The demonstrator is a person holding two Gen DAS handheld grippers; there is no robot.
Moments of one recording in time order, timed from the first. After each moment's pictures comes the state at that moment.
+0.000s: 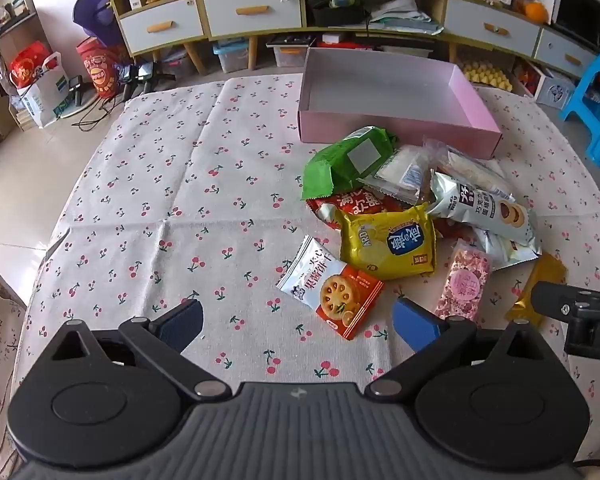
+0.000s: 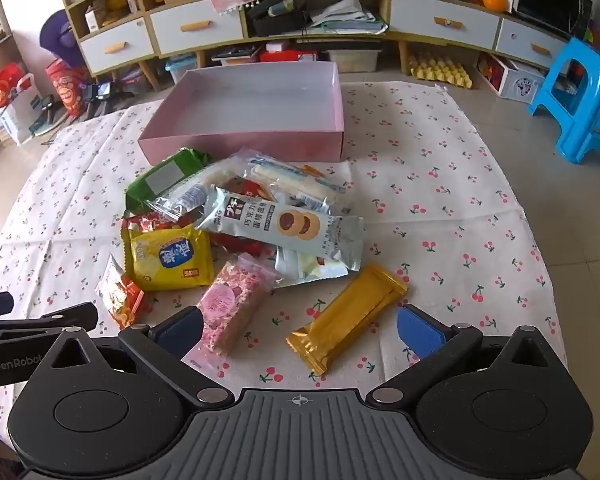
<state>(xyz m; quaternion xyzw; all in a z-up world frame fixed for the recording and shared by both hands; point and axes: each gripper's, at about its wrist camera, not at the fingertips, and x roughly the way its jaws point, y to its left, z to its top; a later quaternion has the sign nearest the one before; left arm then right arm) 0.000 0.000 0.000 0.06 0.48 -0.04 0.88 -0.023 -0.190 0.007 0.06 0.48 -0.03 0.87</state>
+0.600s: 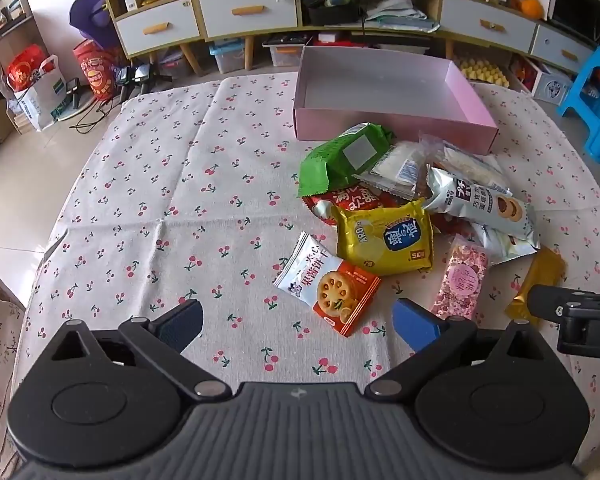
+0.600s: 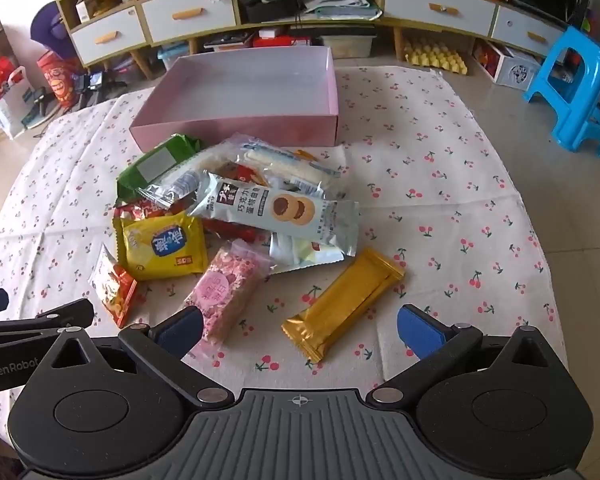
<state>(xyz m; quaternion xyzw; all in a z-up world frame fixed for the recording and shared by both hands) -0.001 -0.002 -0.003 0.06 0.48 -0.03 0.88 -0.022 -0.190 0.003 0.06 0.50 -0.04 0.86</state>
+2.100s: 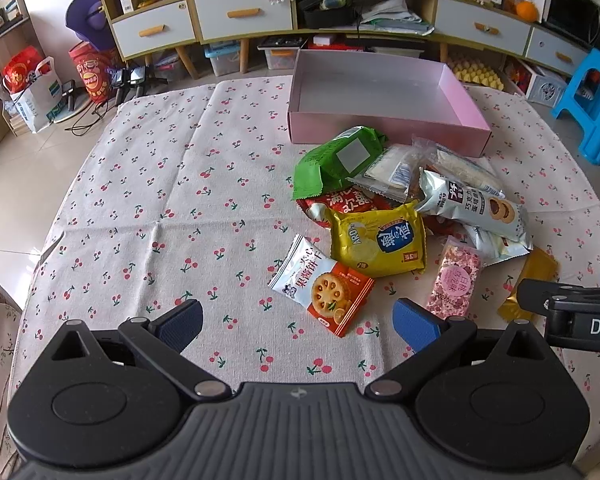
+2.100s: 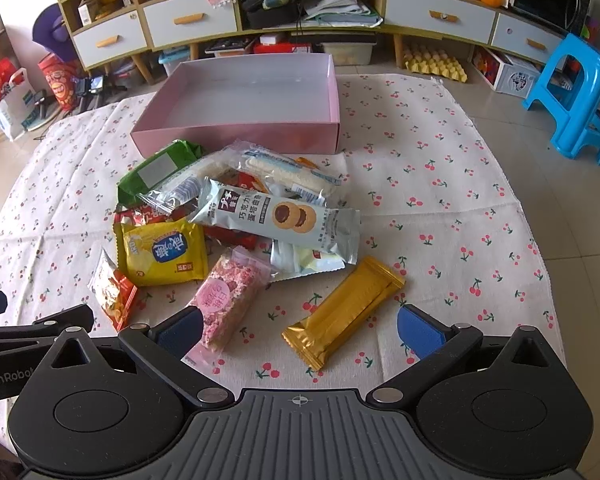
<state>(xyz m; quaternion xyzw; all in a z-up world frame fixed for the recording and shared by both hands) -0.002 -0.008 0.000 0.06 0.47 -0.04 0.88 -0.020 -0.190 0.004 0.06 0.49 -0.04 0.87</state>
